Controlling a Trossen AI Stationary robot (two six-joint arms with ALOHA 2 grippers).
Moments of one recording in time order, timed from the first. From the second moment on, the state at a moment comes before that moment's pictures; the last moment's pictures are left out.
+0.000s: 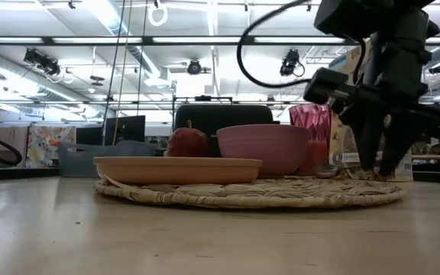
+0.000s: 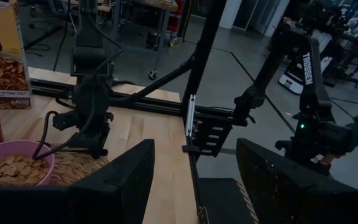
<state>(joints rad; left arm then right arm) -0.90 1.17 1.27 -0.35 -0.74 -0.48 0.27 1.55 0.78 -0.41 -0.07 1.92</state>
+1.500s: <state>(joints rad) -0.89 1.17 1.27 -0.25 -0.83 -0.43 0.28 1.26 0.76 -0.32 -0.02 1.52</state>
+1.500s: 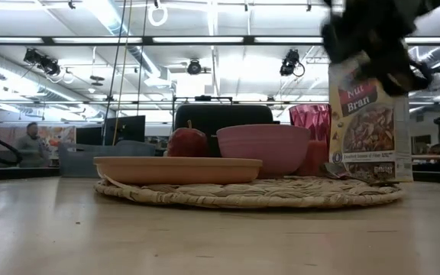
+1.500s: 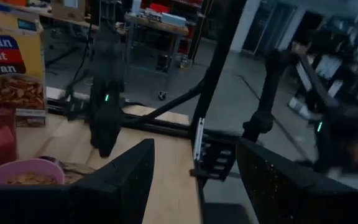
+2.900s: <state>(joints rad) -0.25 0.43 0.53 -0.11 -0.32 -0.10 -0.07 0.29 0.01 0.79 -0.04 0.06</state>
